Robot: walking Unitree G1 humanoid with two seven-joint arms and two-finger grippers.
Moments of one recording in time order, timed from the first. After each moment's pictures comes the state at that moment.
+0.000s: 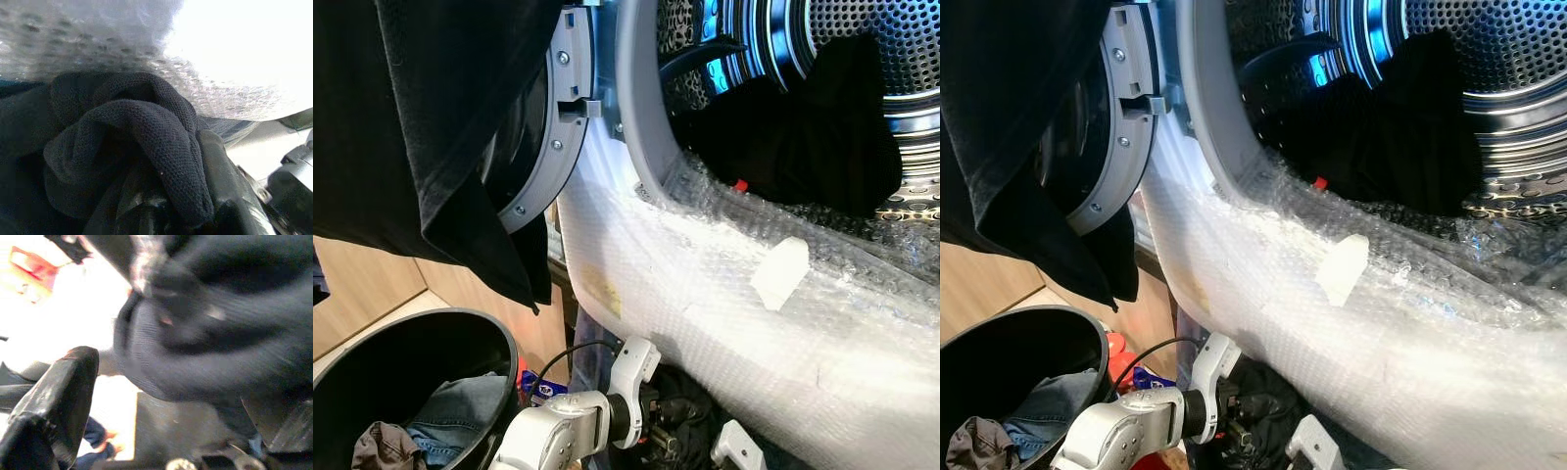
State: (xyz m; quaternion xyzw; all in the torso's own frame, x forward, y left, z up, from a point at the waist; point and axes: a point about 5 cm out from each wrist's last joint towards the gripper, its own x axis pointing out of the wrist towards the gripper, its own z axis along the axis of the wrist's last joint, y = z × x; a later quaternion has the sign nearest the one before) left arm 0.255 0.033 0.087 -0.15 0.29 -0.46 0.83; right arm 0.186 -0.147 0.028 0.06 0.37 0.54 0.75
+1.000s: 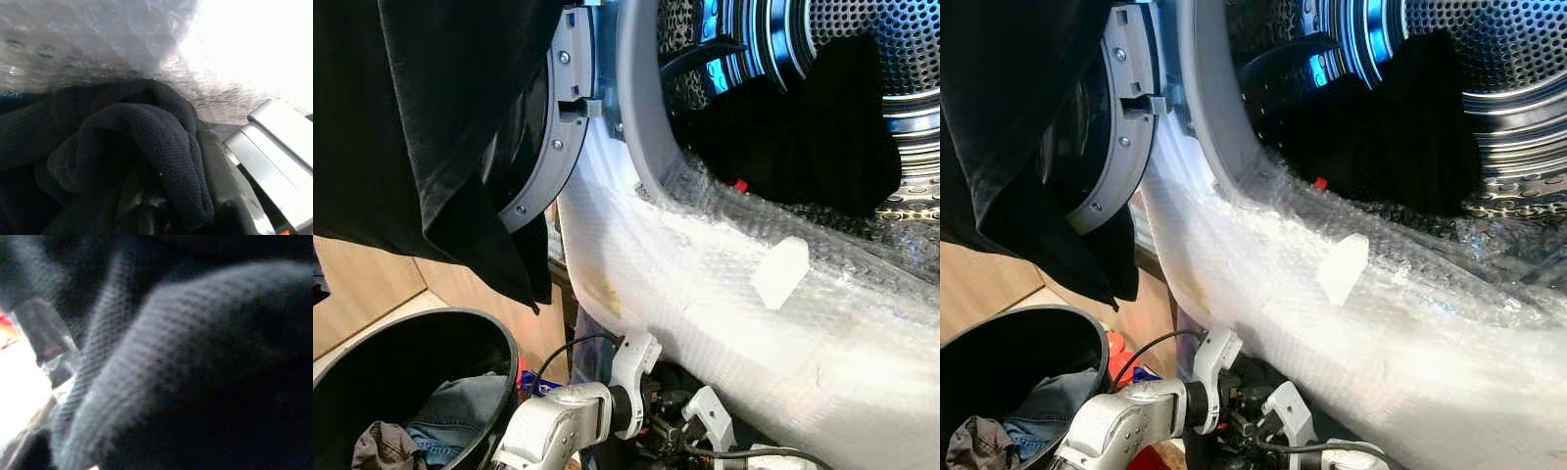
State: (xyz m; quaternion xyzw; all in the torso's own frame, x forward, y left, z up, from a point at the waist) left arm 0.263 0.033 0.091 -0.15 0.29 -0.46 0.83; right arm 0.224 -0.122 0.018 0.07 0.34 0.46 0.81
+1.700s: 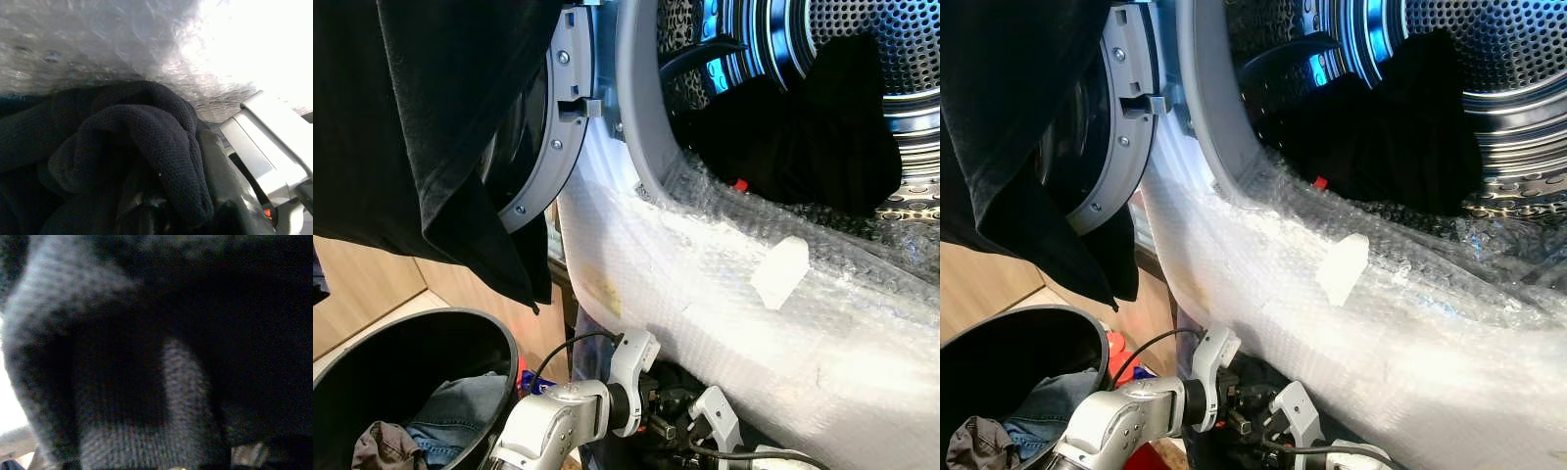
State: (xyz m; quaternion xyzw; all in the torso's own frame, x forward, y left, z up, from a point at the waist) left arm 0.264 0.035 0.092 -0.15 0.29 -0.46 0.83; right arm 0.228 -0.130 0.011 0.06 0.33 0.44 0.84
